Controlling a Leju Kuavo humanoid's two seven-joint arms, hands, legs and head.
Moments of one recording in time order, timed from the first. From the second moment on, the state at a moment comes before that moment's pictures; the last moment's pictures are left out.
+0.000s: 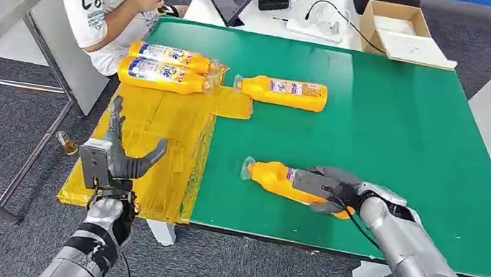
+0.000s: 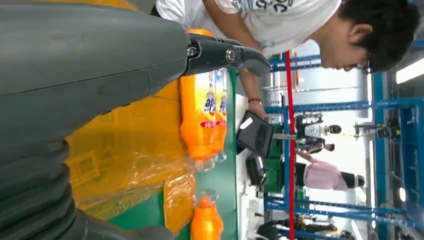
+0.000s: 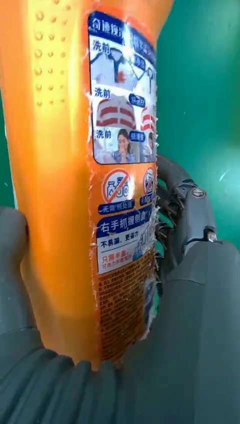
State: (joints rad) left arm -0.33 -0.24 -0.03 -0.91 -0.19 0.24 -0.67; right arm -0.76 -0.24 0.75 -0.60 0.70 0.43 -0.12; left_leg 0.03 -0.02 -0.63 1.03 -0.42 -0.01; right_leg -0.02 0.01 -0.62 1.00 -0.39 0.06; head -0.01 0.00
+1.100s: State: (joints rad) left arm -0.25 -0.26 -0.10 -1.05 -0.08 0.11 -0.59; right arm -0.22 0.02 0.33 -1.42 0.63 -0.64 -0.47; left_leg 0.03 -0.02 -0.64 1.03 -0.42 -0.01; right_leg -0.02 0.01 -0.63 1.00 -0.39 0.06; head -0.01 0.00
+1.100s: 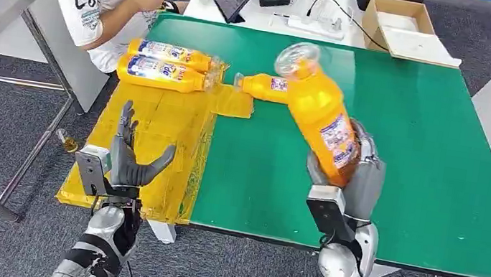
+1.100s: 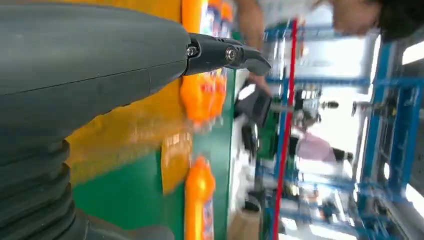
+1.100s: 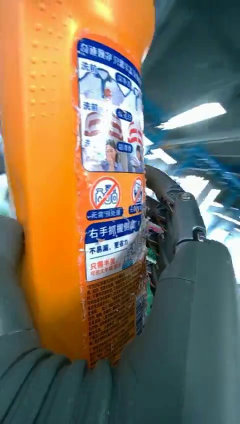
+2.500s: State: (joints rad) left arm -0.33 -0.18 -0.39 -0.97 0.29 -0.50 -0.39; right arm -0.23 0.24 0.50 -0.95 0.45 -0.54 -0.70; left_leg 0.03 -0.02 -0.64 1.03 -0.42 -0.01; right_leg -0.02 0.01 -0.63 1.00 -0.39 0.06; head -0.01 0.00
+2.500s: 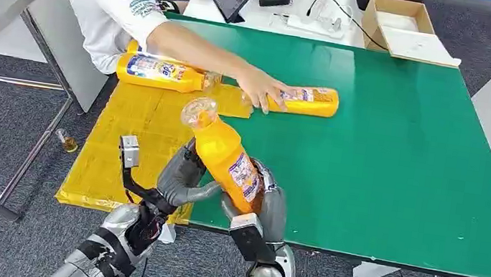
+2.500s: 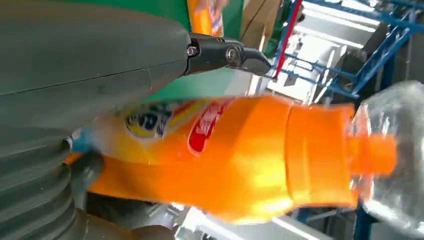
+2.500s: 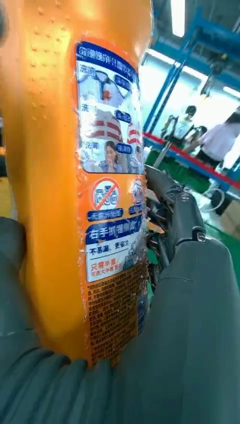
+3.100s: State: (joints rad) left arm -0.34 -0.15 -0.43 -0.94 0.31 -0.51 -0.38; right arm -0.27 0.25 0.54 -0.84 0.45 -0.55 -0.70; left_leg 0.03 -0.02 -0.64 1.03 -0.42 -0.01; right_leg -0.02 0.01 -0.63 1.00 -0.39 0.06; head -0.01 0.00
